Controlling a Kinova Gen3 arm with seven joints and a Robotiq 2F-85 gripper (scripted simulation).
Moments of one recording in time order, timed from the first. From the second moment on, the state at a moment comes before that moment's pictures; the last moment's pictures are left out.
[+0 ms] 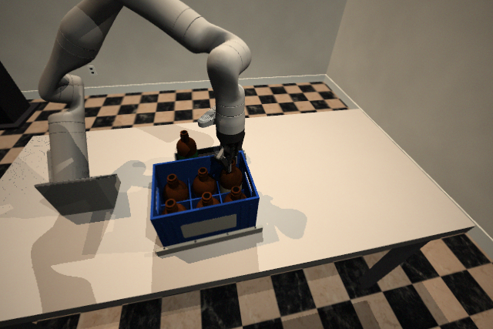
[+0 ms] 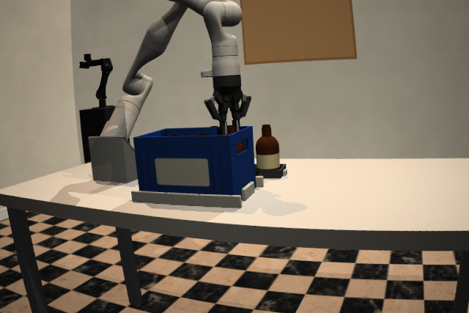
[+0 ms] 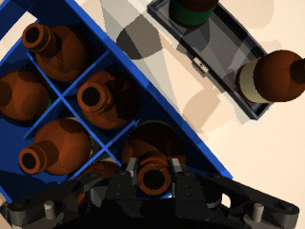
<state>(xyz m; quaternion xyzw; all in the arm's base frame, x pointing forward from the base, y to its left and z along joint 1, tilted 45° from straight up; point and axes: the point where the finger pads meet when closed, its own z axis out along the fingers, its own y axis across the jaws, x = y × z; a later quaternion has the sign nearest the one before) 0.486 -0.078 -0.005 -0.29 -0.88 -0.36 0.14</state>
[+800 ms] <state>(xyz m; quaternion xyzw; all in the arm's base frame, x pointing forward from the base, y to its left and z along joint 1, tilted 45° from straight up) 0.487 -0.075 -0.009 -0.29 -0.88 -0.36 0.14</state>
